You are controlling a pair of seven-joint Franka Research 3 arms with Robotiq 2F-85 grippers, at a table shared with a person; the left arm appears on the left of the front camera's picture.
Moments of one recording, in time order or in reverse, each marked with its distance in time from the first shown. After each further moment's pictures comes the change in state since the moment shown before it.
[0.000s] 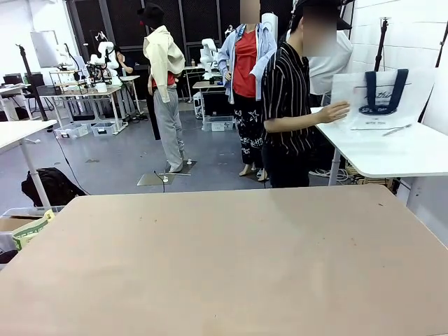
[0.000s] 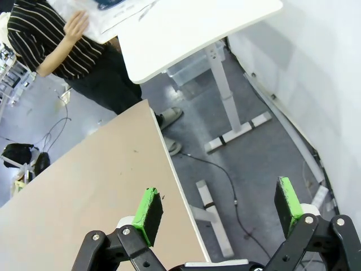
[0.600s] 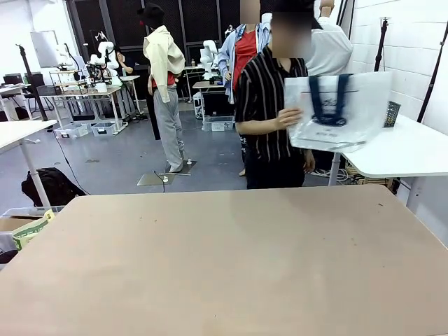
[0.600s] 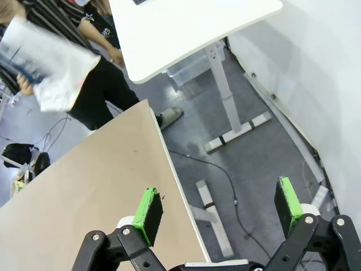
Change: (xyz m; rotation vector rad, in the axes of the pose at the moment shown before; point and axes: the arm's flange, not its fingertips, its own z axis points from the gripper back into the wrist) left arm 0.000 0.000 0.000 0.000 0.000 0.000; right arm 0.000 0.000 0.000 0.000 0.000 0.000
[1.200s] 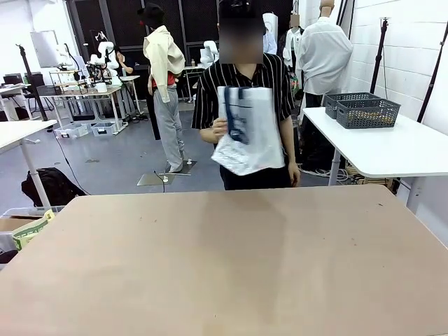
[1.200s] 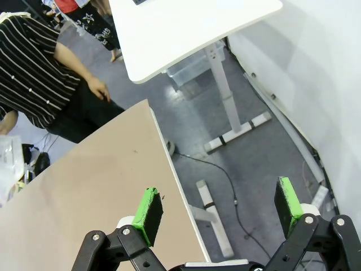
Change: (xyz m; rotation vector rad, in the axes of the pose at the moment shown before) left arm 0.000 0.000 0.000 0.000 0.000 0.000; right arm 0.000 0.000 0.000 0.000 0.000 0.000
